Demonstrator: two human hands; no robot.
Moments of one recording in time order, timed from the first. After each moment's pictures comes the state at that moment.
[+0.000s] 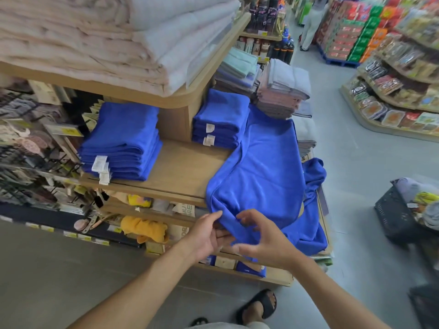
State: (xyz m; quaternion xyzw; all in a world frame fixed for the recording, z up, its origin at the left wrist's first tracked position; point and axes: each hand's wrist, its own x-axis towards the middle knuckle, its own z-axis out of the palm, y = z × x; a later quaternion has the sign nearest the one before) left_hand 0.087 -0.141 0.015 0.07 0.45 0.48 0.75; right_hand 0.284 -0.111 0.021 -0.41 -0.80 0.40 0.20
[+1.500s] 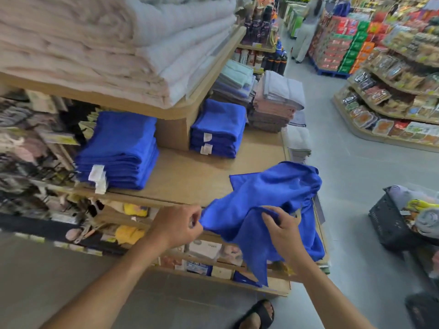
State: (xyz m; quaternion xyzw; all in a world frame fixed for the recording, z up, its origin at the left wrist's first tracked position) left_hand -0.001 -0.131 0.030 0.71 0.68 0.16 0.08; right_hand 0.291 -0.089 0.041 -0.54 -0.63 0.42 0.38
